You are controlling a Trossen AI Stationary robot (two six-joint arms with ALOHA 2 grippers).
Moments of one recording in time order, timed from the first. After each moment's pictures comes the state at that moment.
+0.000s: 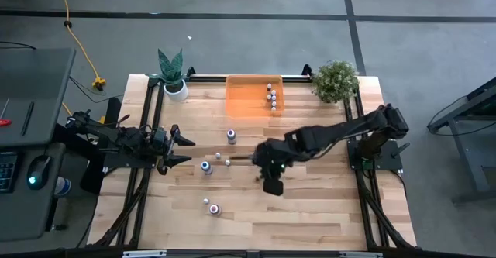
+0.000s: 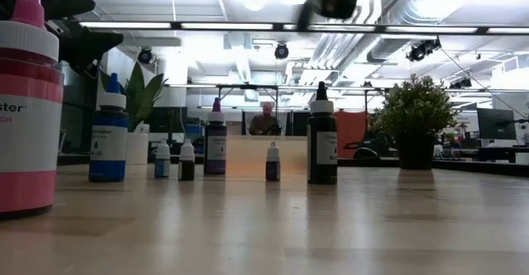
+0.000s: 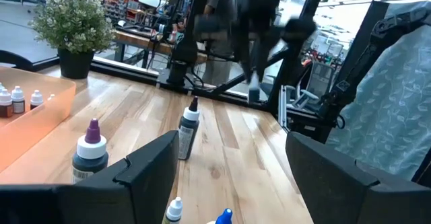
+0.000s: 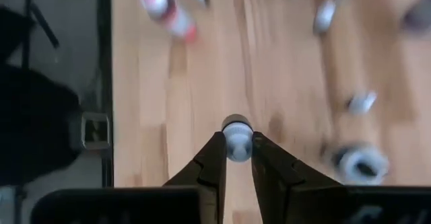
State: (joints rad) left arm -0.37 0.01 0.01 0.05 -0.26 -0.27; right arm 0.23 1.73 1.56 -0.80 -0.11 0.44
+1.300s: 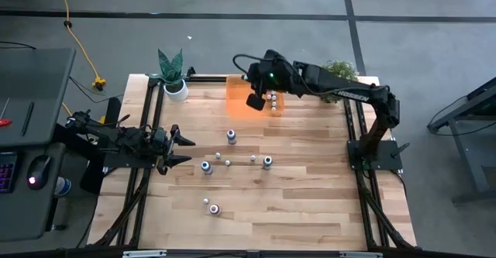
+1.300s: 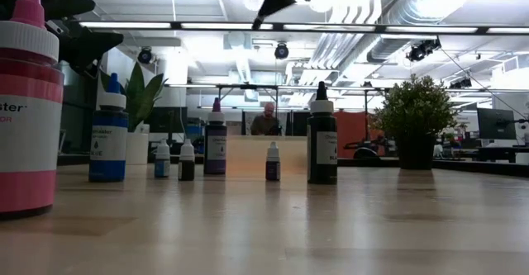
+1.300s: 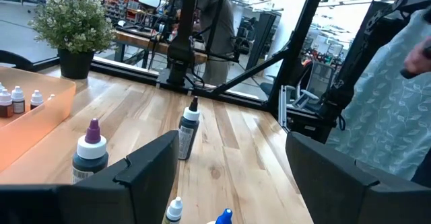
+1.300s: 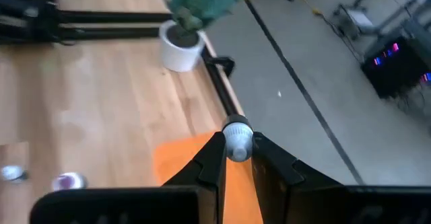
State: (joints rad) left arm -0.37 0.01 0.01 0.05 -0.26 -0.27; right arm -0.24 1.75 1.85 -0.68 0.30 -0.14
